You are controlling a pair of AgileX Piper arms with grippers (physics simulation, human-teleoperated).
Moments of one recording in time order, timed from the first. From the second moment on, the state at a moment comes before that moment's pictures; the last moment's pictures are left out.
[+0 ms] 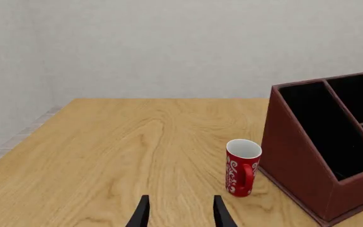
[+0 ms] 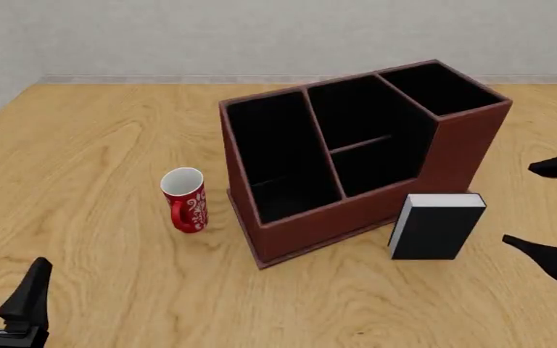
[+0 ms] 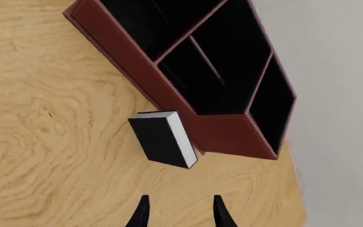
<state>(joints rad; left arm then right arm) 0.00 0.00 0.00 0.00 0.00 0.25 0.71 -0.97 1.03 -1.03</state>
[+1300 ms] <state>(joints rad) 0.00 0.00 0.00 0.00 0.00 0.29 1.18 -1.12 0.95 -1.14</state>
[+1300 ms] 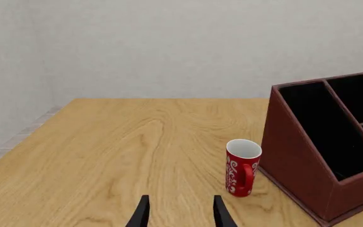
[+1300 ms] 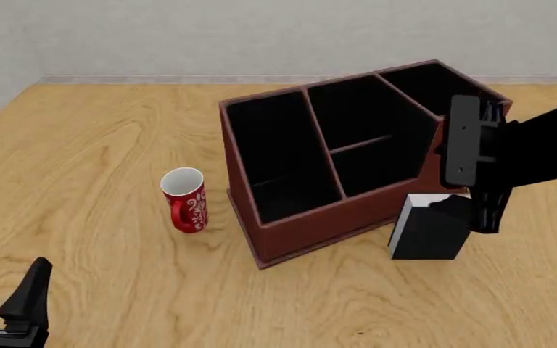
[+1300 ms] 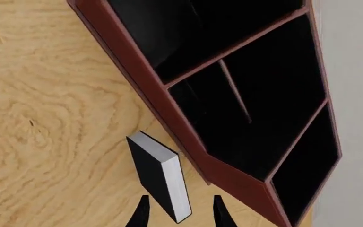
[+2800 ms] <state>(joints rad) 0.00 0.00 0.00 0.00 0.00 0.29 1.34 -1.01 0.79 -1.05</state>
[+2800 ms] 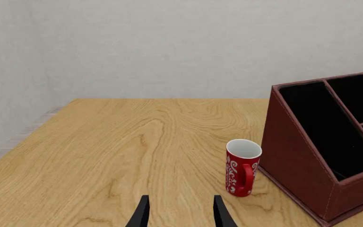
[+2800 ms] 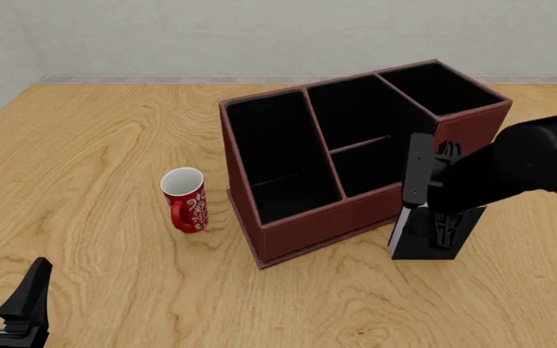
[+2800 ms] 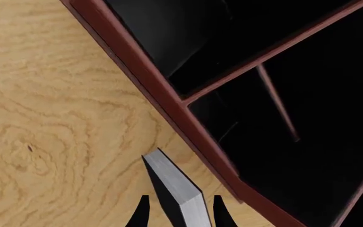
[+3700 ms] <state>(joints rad) 0.00 0.00 0.00 0.00 0.00 0.24 1.39 -0.95 0.70 -1.05</state>
